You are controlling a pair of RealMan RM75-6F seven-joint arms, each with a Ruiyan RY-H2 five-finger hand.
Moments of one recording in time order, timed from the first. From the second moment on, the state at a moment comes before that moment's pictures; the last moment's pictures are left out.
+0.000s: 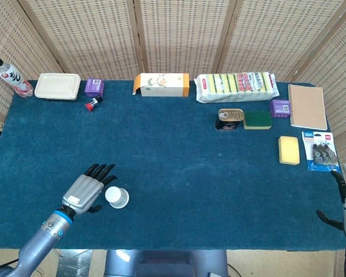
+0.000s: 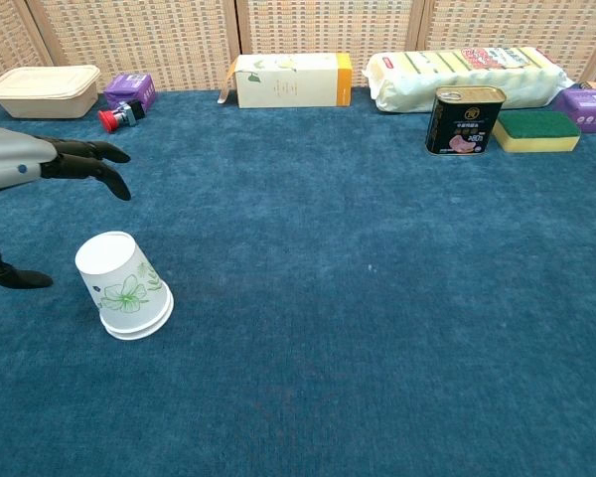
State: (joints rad) left arm -0.50 -1.18 -0.07 -2.05 1.14 0.98 0.70; right arm -0.01 -1.04 0.09 -1.70 -1.45 1.57 -0.07
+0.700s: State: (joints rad) left arm -0.62 -1.27 -0.04 -2.03 0.96 1.04 0.78; right arm -0.01 -1.03 0.09 -1.70 -1.45 1.55 -0.06
